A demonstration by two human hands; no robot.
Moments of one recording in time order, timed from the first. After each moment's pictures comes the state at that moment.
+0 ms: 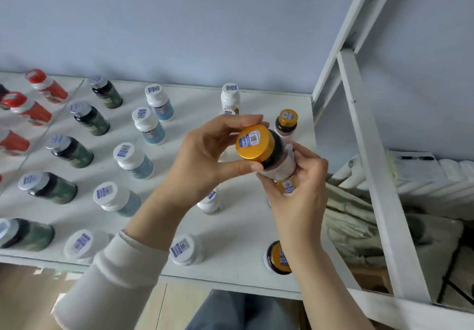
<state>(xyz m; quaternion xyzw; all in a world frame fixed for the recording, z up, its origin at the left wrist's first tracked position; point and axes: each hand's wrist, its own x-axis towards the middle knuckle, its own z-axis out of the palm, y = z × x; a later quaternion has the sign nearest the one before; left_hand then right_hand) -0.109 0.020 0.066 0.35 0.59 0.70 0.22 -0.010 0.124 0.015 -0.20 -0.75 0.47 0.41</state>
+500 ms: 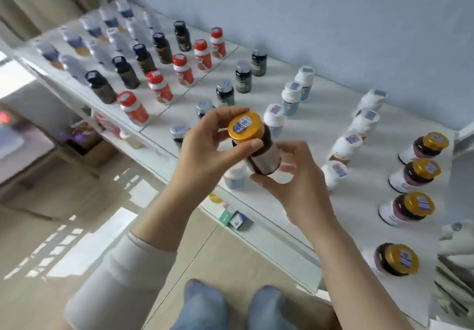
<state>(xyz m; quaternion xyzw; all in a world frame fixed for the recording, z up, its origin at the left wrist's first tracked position) -0.048 -0.201 0.077 0.10 0.72 0.68 -0.04 -0.027 -0.048 0.042 0.03 -0.84 0.54 0.06</state>
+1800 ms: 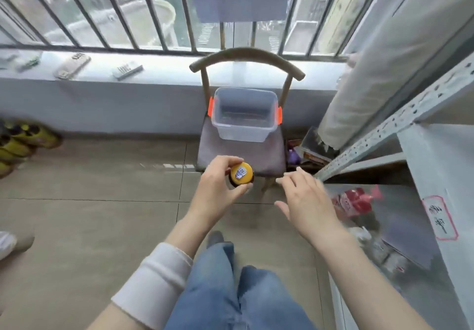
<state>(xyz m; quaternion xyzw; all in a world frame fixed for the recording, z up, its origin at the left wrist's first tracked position) -0.151 -1.073 -0.078 -0.38 0.79 0.43 -0.22 -0.294 -0.954 -0.075 0.57 -0.82 0.05 -0.02</state>
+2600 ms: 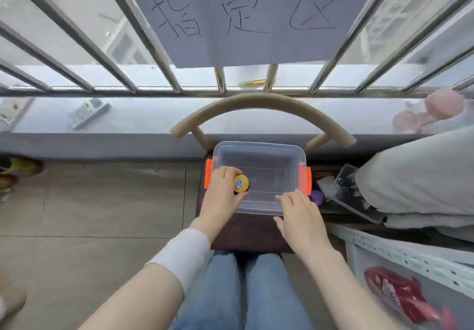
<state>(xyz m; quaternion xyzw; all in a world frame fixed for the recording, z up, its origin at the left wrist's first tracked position) -0.354 -1.383 -0.235 -0.46 0.80 0.38 0.00 -0.471 -1.250 -0.207 0.51 -0.83 -0.03 -0.21</state>
